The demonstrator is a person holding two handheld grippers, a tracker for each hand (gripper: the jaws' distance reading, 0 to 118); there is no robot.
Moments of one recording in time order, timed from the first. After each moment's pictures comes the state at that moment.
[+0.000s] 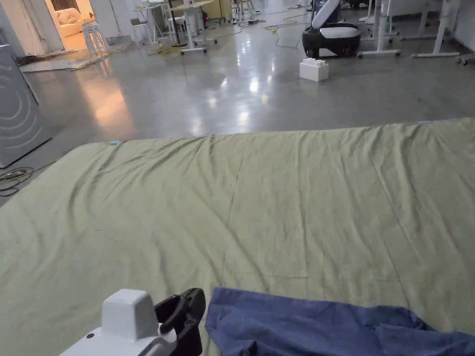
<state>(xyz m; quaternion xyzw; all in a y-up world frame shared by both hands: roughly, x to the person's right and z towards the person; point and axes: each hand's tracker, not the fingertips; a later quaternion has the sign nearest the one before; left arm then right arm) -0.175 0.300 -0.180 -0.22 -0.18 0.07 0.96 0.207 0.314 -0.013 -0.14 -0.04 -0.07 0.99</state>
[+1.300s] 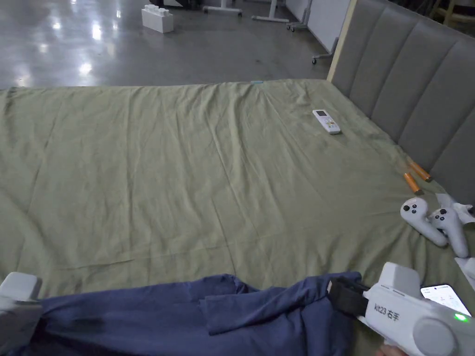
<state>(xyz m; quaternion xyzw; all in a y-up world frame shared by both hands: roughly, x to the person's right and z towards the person) -0.077 0.114 -0.388 -0.50 -0.13 -0.23 0.83 0.405 0.164 -0.154 -0.36 -0.24 -0.20 0.88</state>
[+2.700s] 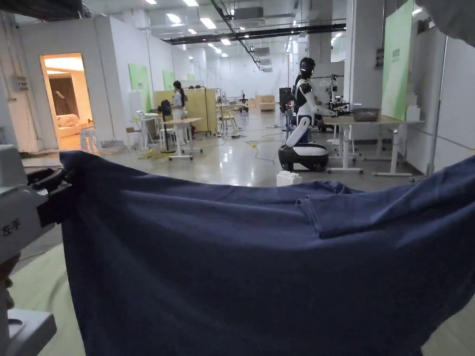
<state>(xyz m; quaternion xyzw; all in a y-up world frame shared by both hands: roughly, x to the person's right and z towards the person) -0.261 0.562 -0.176 0.05 -0.09 -0.03 0.99 0.321 0.562 -0.104 0.04 -0.08 -0.09 0.99</state>
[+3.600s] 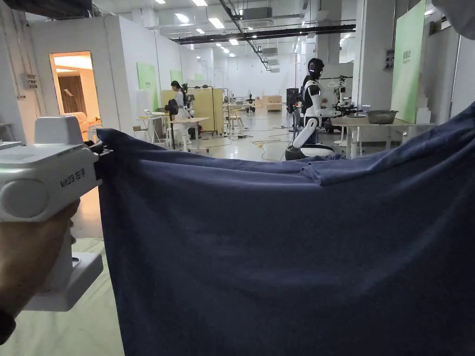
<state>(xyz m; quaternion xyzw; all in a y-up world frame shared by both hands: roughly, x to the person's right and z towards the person) -0.244 0.571 -0.297 0.03 -0.06 -0.02 1.00 0.316 0.607 -0.222 0.03 -0.13 0.02 0.99</state>
